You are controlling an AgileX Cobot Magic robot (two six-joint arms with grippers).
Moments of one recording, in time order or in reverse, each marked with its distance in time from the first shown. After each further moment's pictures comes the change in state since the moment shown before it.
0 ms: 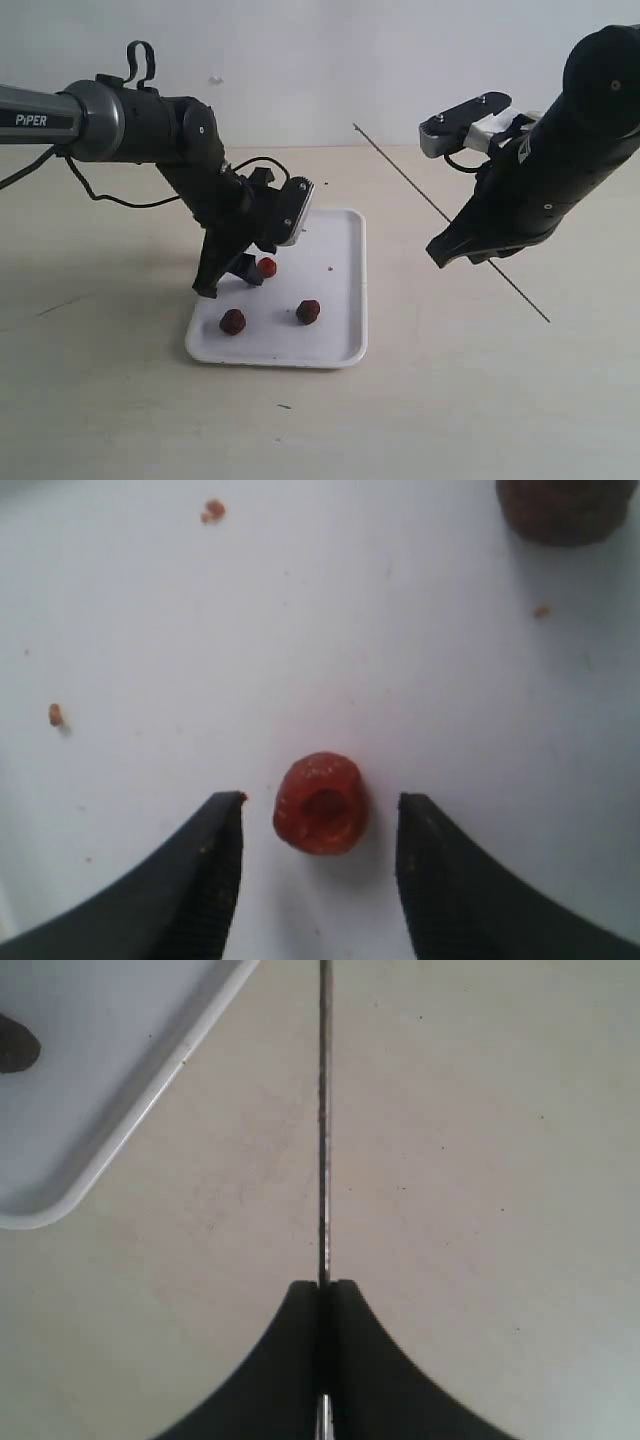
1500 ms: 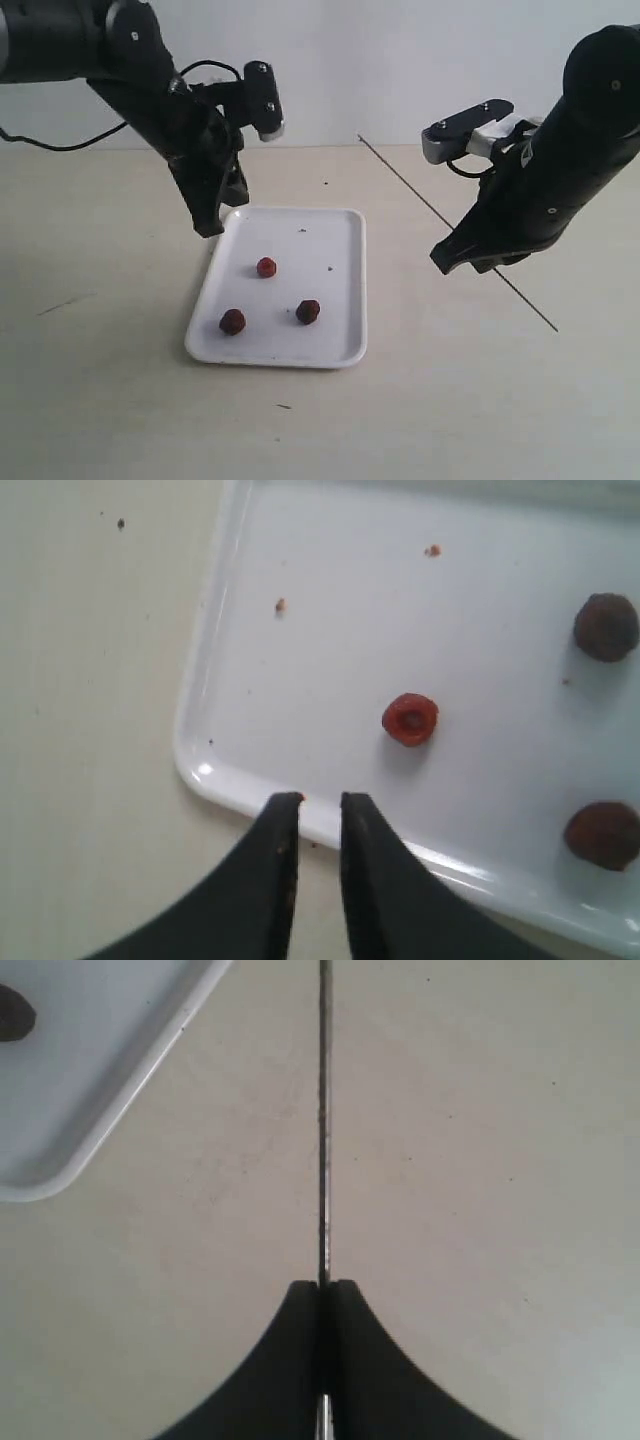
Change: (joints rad) left arm 0.000 -0.270 0.075 0.103 0.024 -0.538; right arm 0.000 0.000 0.000 0.000 0.043 0.008
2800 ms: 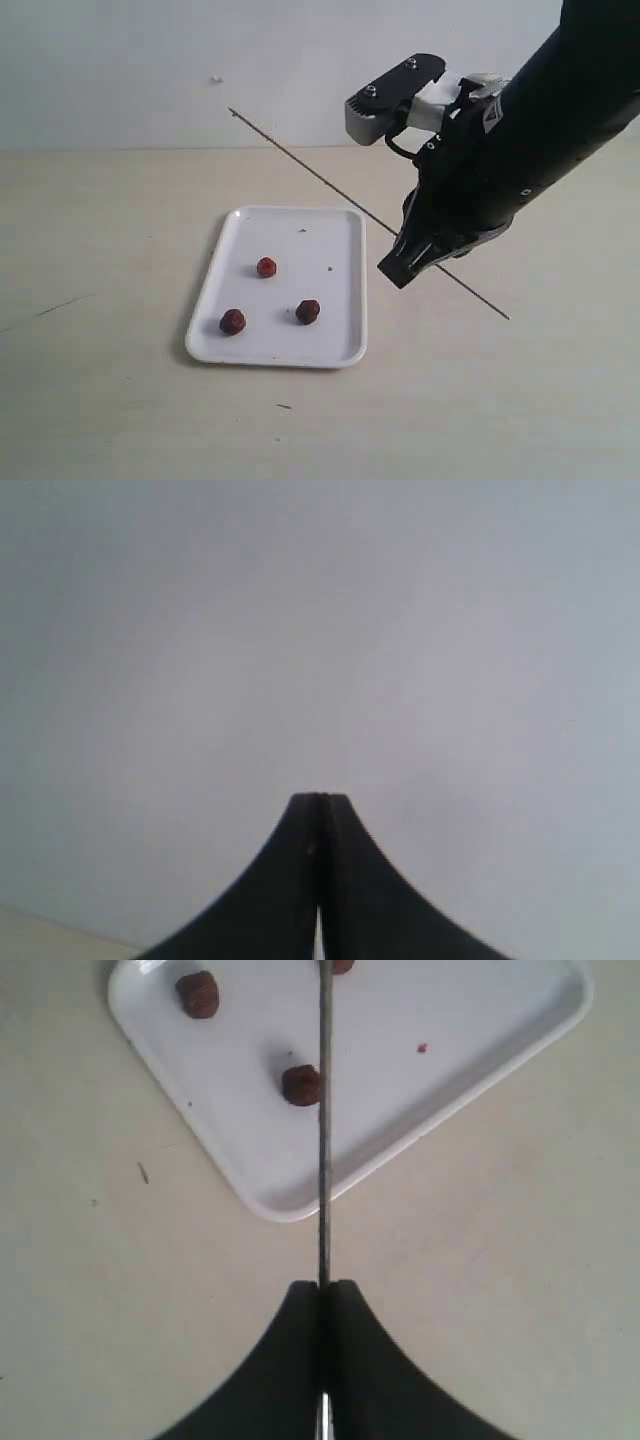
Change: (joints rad) left arm 0.547 -1.589 1.034 1.415 -0.904 -2.857; right arm 0.194 -0.146 -0.043 0.135 0.078 -0.211
